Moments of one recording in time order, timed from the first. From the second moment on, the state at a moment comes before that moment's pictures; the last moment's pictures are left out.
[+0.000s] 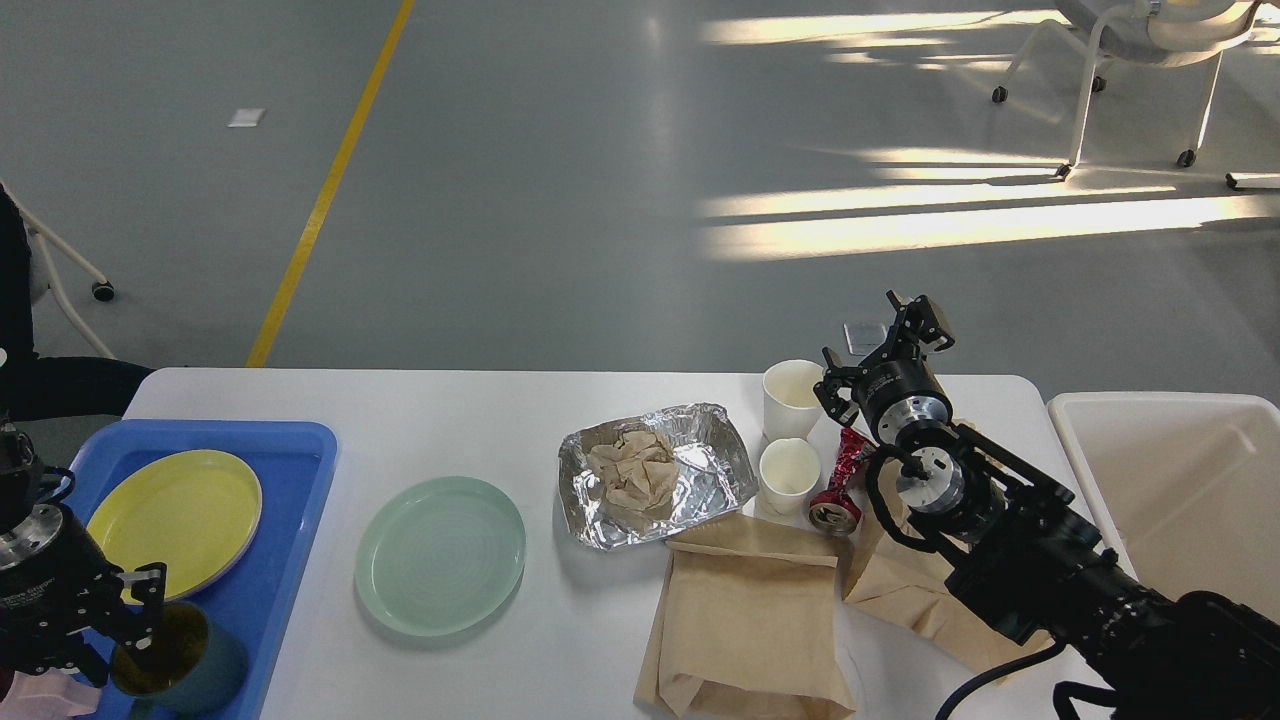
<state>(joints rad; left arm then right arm) -1.32 0.60 1.26 -0.77 0.16 -0.96 -0.06 0.69 -0.06 0.72 0.54 0.06 0.00 0.33</state>
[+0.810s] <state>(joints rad) -1.75 0.42 1.52 -0.77 0.14 -0.96 -0.08 0.69 -0.06 0.72 0.54 0.06 0.00 0.33</state>
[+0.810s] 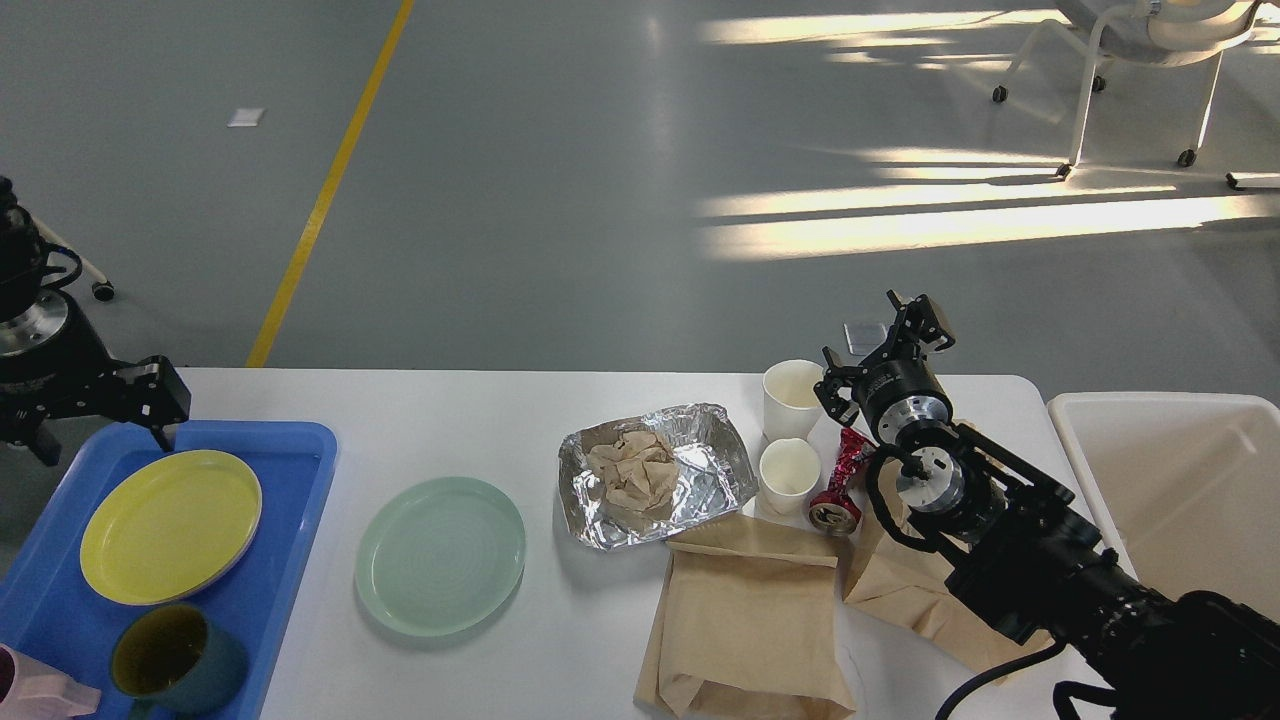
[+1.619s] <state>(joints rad) -1.51 0.13 1.42 -0.75 0.08 -0.82 -0.07 0.69 -0.06 0.72 0.54 0.06 0.00 0.33</state>
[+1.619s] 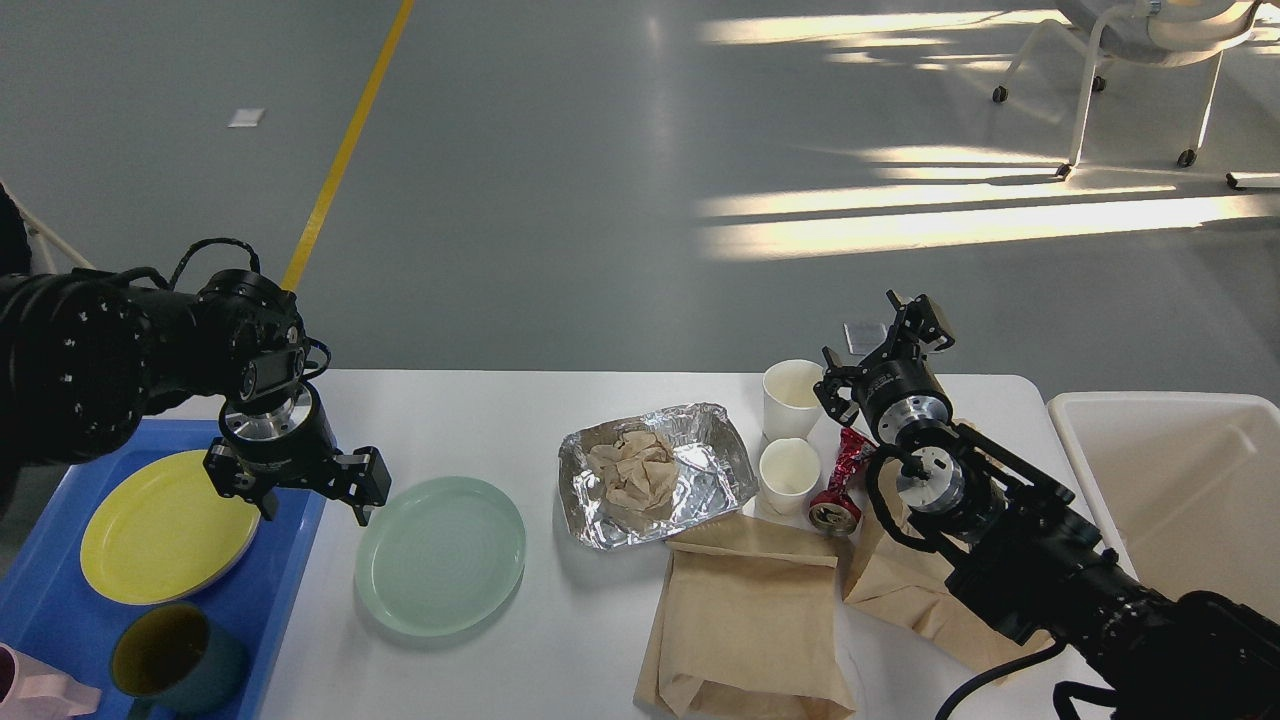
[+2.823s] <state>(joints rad) -1.23 0.11 1.23 -0.67 0.08 -0.44 0.03 0.69 -0.06 0.72 0.54 0.06 0.00 0.33</state>
